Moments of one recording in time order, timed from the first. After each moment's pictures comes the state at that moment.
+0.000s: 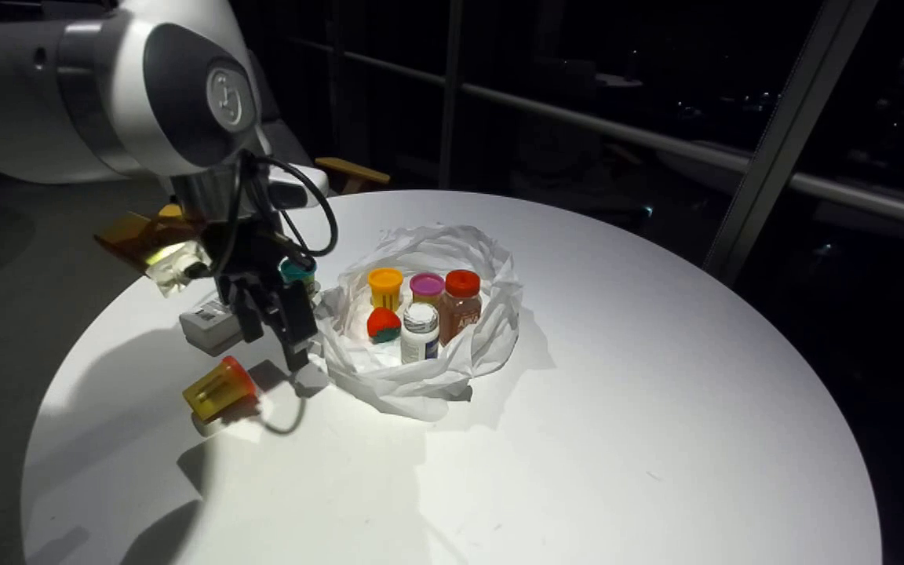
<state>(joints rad) 0.28 0.47 -0.03 -2.30 -0.33 2.69 0.73</state>
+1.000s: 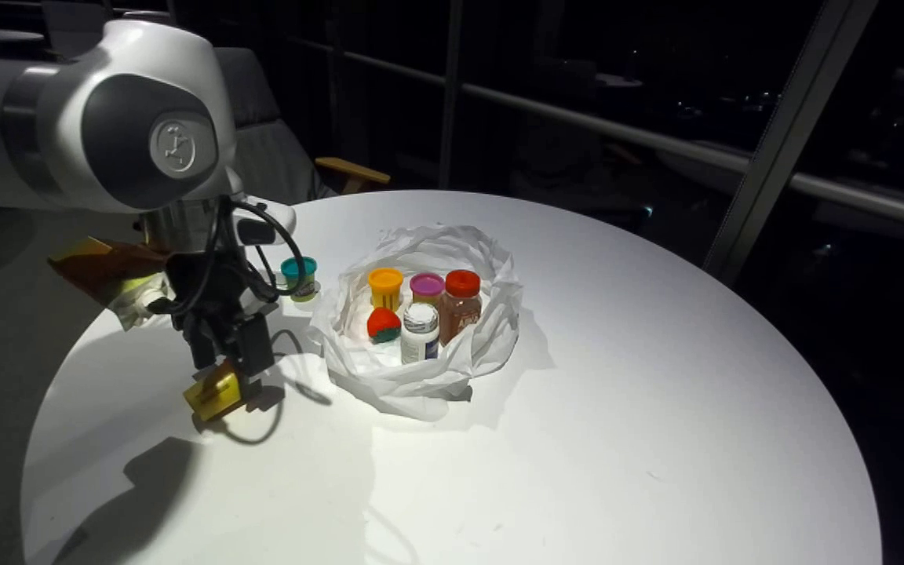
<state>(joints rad) 0.37 0.52 -0.03 -2.32 -0.12 2.71 0.56</state>
